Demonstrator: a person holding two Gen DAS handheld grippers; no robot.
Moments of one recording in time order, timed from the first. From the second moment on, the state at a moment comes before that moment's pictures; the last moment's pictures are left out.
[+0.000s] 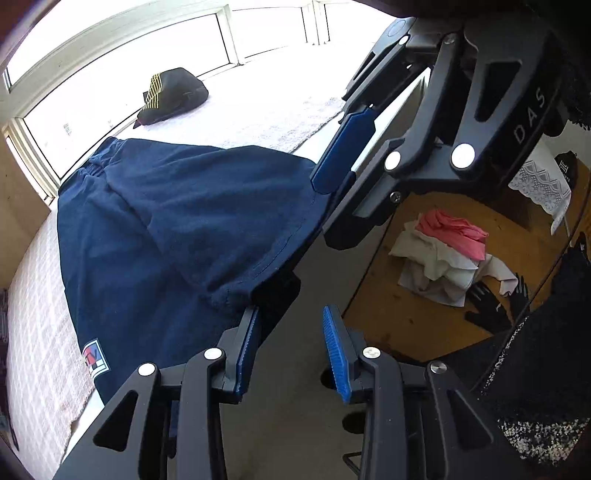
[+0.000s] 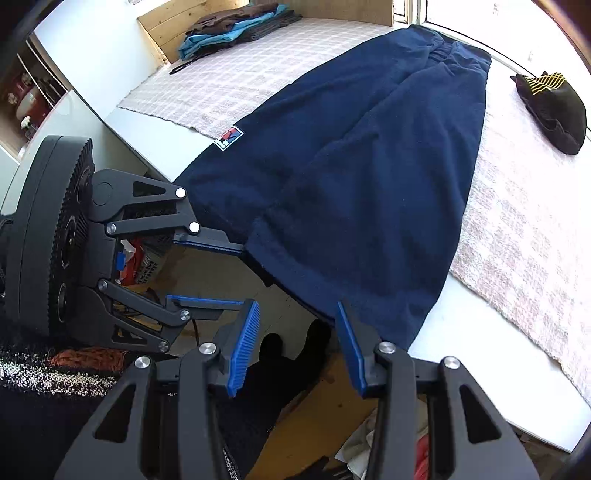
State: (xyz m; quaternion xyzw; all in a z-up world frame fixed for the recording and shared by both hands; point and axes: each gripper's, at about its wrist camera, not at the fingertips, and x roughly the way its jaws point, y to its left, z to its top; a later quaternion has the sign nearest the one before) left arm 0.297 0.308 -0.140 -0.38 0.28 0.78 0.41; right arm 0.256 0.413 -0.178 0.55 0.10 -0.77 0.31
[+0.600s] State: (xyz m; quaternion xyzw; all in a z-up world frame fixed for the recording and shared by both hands) left arm 0.281 0.223 -0.110 -0.42 0.17 0.82 0.36; right arm 0.229 0.334 -0.200 0.54 0.20 -0.75 0.34
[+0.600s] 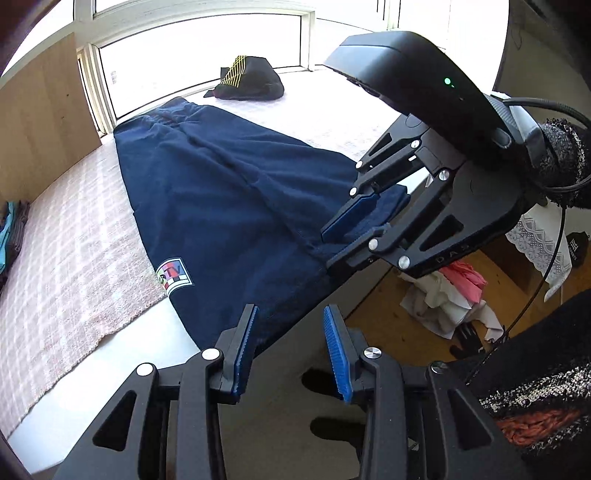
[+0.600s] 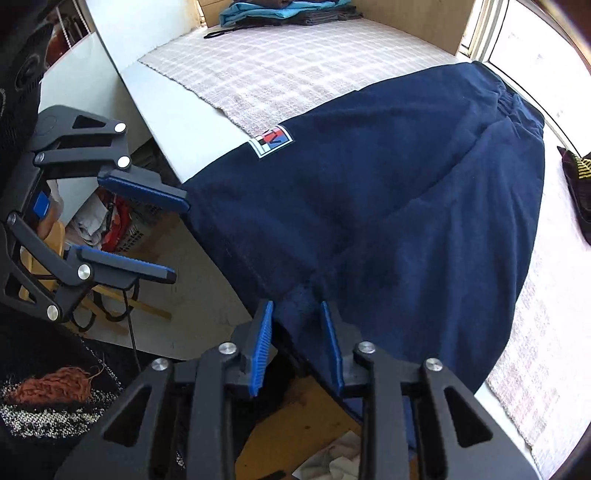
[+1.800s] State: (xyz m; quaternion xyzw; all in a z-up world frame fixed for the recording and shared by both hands) left arm 0.250 0.211 -0.070 -0.35 0.00 0.88 0.32; right arm 0.186 0.454 -0.165 0.55 -0.12 -0.77 0.30
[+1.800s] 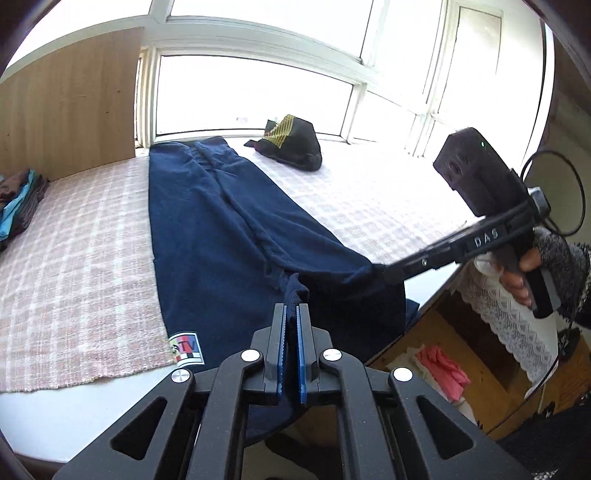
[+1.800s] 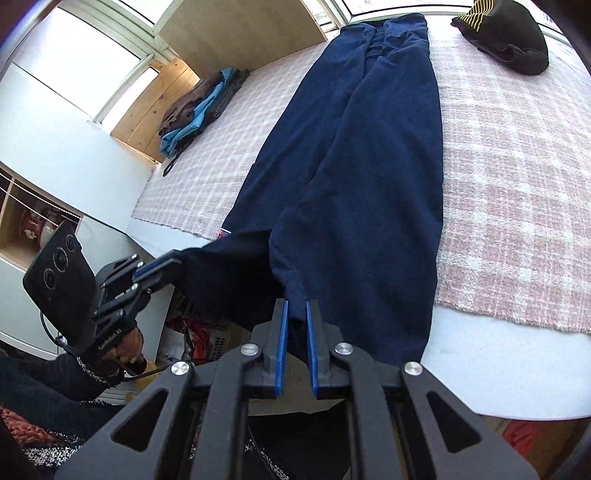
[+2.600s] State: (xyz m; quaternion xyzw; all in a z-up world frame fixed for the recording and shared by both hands) left arm 0.257 0.223 -0.043 -0.34 -0.01 0.89 0.30; right arm -0.214 0.369 -0.161 0.60 -0.02 -0.77 0.23
